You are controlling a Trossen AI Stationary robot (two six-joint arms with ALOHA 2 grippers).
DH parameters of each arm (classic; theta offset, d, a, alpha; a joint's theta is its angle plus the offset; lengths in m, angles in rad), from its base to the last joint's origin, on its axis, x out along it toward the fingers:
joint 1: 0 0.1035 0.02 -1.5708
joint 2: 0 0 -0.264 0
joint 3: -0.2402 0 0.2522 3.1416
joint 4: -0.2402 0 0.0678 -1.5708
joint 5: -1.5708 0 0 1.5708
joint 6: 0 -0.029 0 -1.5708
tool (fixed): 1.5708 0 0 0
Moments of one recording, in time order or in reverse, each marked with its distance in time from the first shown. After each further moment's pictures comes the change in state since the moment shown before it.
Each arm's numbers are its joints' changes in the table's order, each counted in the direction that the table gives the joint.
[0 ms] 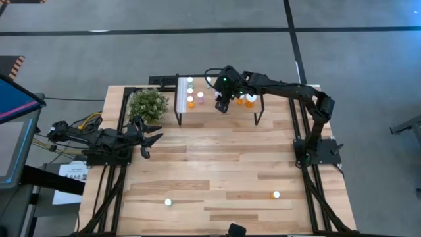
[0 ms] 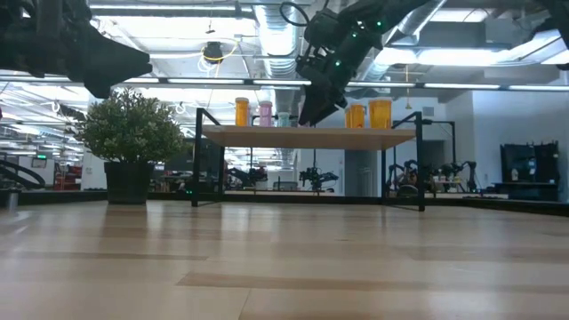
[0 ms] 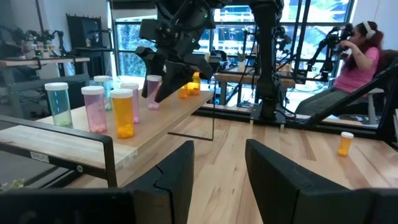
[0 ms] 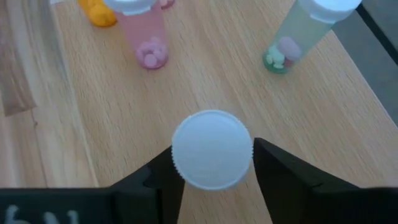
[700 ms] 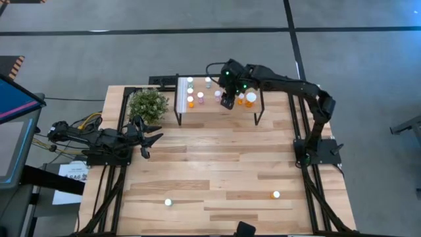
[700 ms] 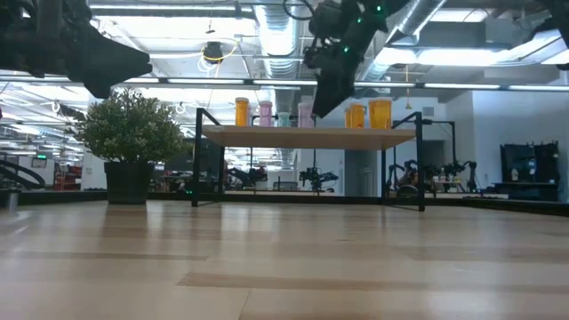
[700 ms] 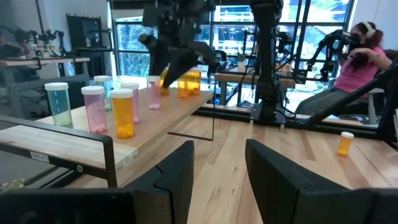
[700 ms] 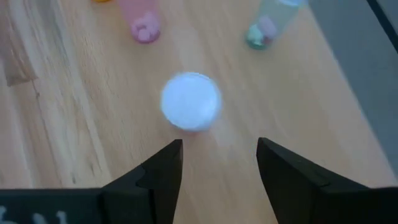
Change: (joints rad) left arm 0.000 0.000 0.000 0.000 0.000 0.000; right arm -0.026 -0.009 -0.125 -0.234 -0.005 0.048
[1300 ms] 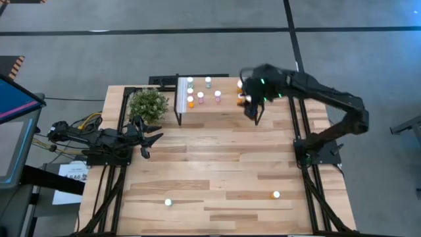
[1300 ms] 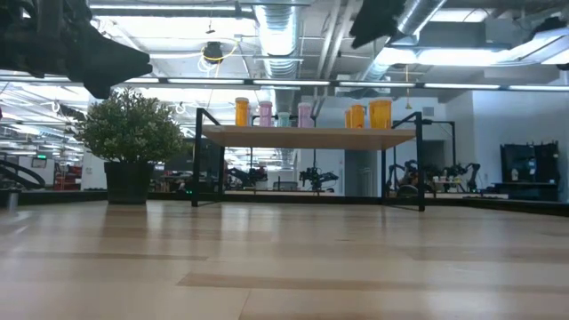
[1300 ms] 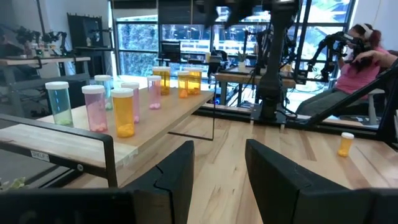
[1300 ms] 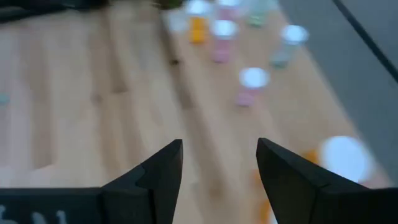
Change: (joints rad) left arm 0.000 0.000 0.000 0.000 0.003 0.004; right arm 0.144 -0.404 0.100 -0.119 0.011 -0.103
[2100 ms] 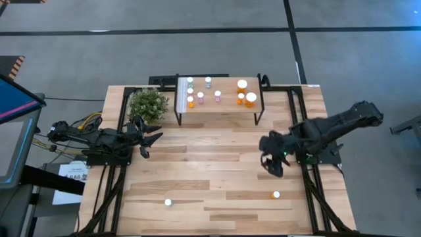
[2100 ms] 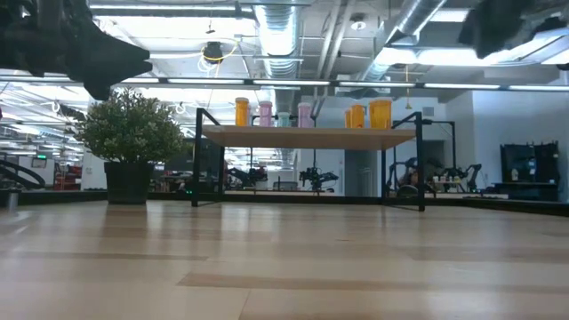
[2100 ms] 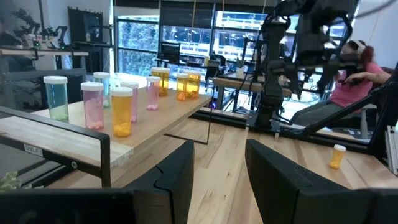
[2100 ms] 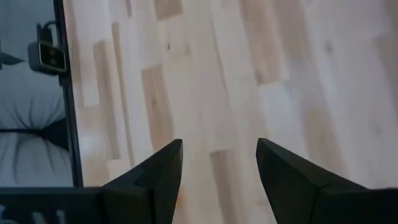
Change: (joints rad) left arm 0.000 0.000 0.000 0.019 0.000 0.059; right arm 0.663 -0.276 0.510 -0.011 -0.011 -0.600
